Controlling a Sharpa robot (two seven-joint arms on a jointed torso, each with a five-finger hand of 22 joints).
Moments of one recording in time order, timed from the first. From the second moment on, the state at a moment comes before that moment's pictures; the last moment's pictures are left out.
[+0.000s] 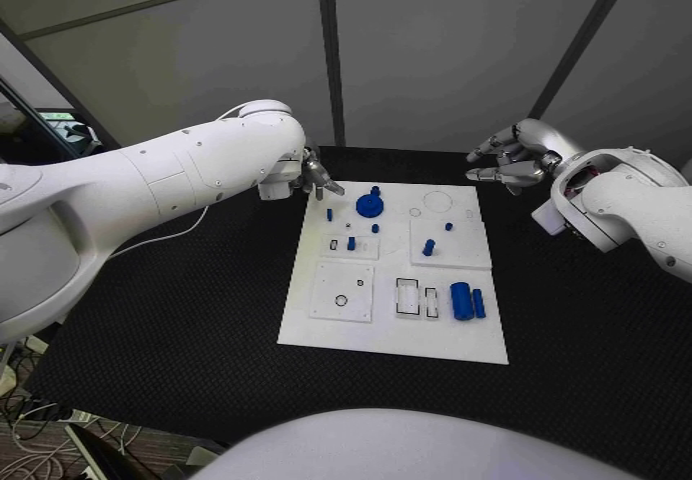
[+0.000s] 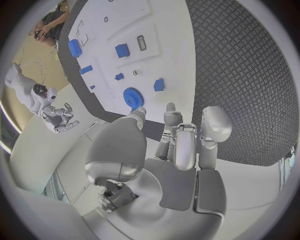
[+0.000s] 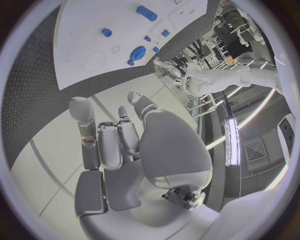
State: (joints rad) left arm 1.31 -0.54 0.02 0.98 -1.11 0.27 -0.60; left_hand 1.01 -0.05 0.14 0.25 0.11 0.86 0.10 0.49 0.62 1.17 0.03 1.09 0.96 1.47 -0.04 1.47 1.31 0.13 1.31 0.08 1.16 1.16; right arm 1.29 -0.73 -0.01 1.30 -1.07 -0.30 -0.02; right_hand 1.34 -0.06 0.20 -0.03 0.33 0.90 0.17 0.22 0.07 1.39 0.07 1.31 1.31 1.46 0.01 1.37 1.31 0.13 1.20 0.11 1.11 0.79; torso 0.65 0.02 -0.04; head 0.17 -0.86
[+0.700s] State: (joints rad) left arm 1.31 -0.53 0.01 0.96 -1.13 0.35 -0.59; left_hand 1.02 -0.04 0.12 0.26 0.11 0.88 0.09 0.51 0.62 1.17 0.03 1.11 0.97 1.47 -0.04 1.47 1.31 0.13 1.32 0.07 1.17 1.18; right arm 1.29 -0.72 -0.01 1.30 -1.07 -0.30 -0.02; right_hand 1.34 -0.06 0.21 -0.03 0.33 0.90 0.17 0.22 0.07 1.39 0.07 1.31 1.31 1.46 0.01 1.37 1.31 0.13 1.20 0.11 1.11 0.79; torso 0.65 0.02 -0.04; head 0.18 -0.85
